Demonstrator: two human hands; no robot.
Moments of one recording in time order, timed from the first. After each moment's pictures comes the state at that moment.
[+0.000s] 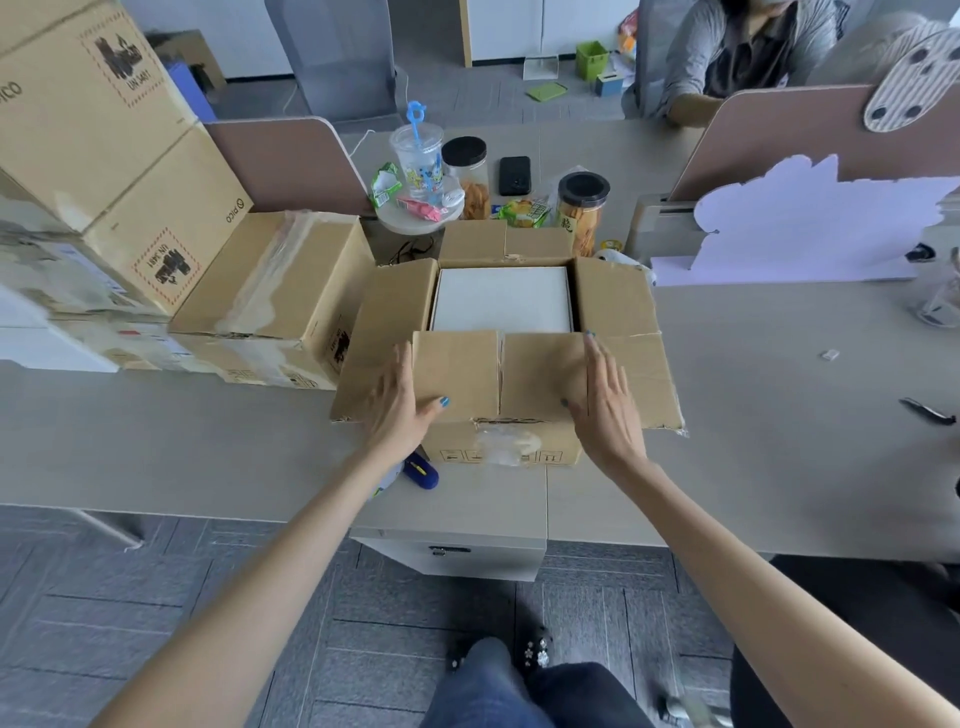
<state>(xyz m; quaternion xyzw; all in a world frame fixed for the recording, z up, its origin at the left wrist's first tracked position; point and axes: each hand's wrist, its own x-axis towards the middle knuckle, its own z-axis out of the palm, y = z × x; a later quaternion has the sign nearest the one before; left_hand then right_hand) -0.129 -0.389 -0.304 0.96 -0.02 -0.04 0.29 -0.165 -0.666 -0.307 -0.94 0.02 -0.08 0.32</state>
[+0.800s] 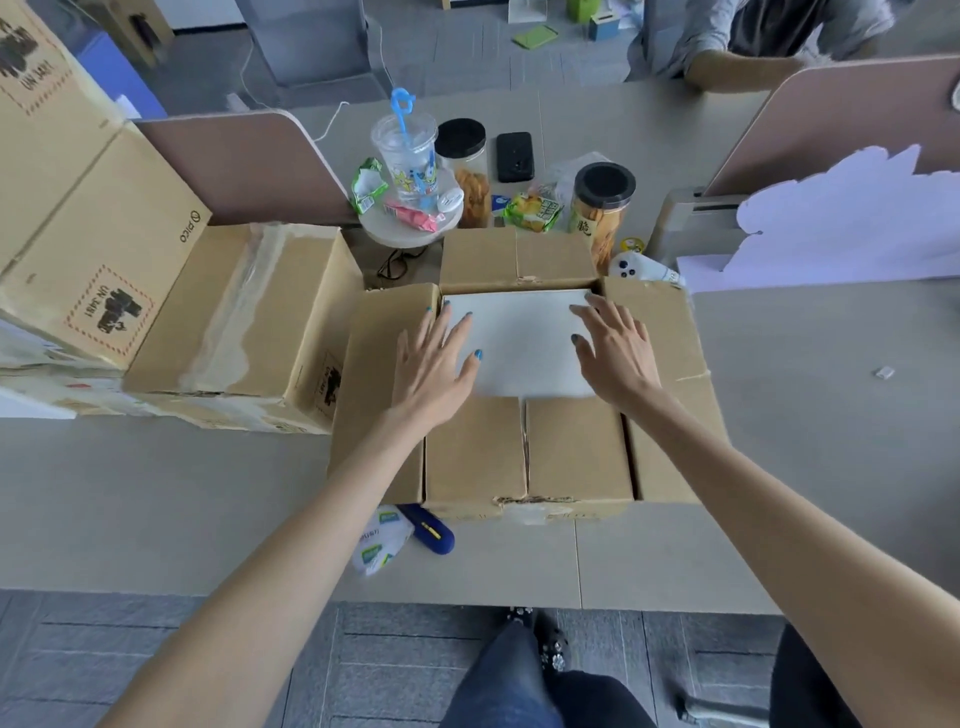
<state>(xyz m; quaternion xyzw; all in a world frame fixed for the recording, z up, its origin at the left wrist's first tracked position) 0.013 -0.421 -0.290 0.98 -0.13 -0.06 0.15 -0.003 -0.667 -0.294 -0.98 0.00 -0.05 0.19</state>
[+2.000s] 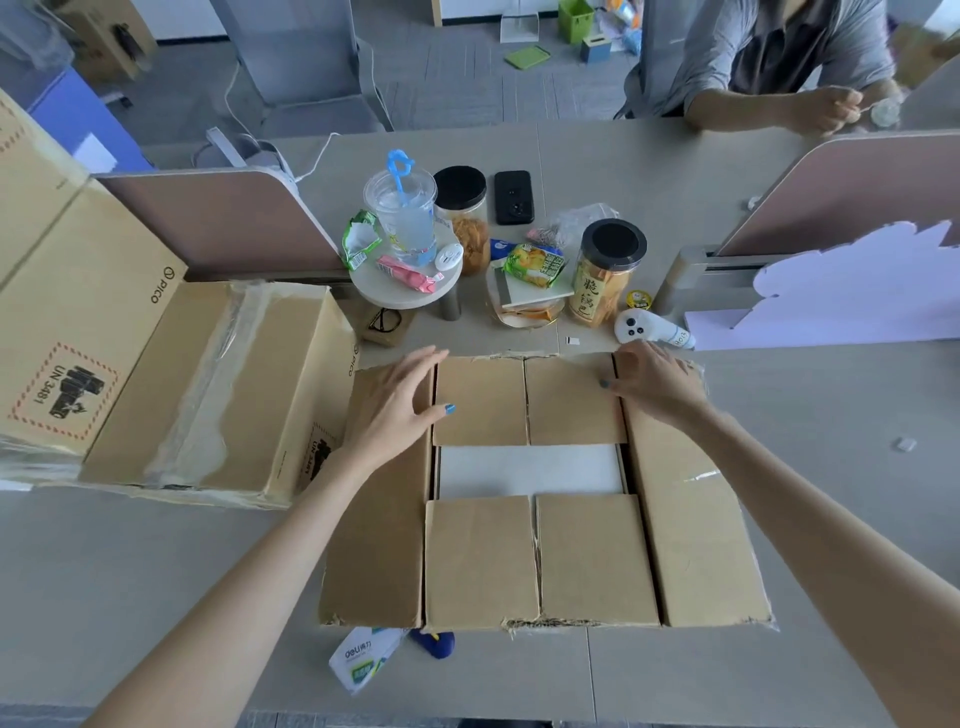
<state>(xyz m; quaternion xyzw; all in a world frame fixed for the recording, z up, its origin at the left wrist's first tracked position) 0.104 -0.369 -0.306 0.94 -0.19 -0.05 0.29 0.084 -0.717 -0.283 -0.96 0.12 0.10 0.22</state>
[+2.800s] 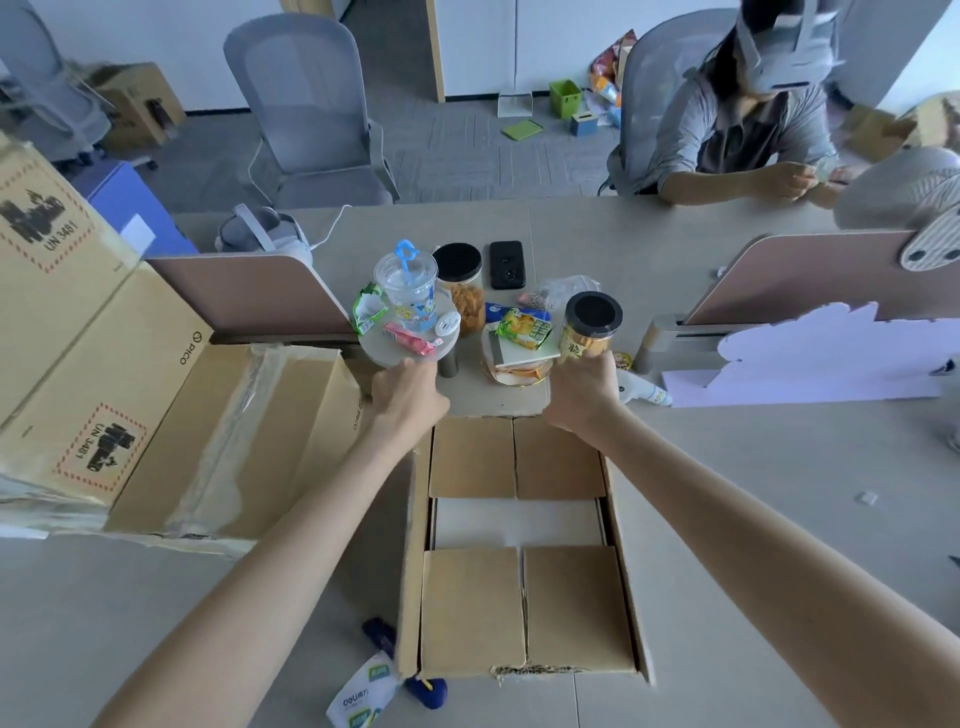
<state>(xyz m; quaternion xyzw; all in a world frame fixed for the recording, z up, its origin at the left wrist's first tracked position) 0.148 -0.432 -0.194 1.00 -0.06 -0.03 0.04 0.125 -0.640 -0.187 -0.98 -0.03 0.10 -0.16</state>
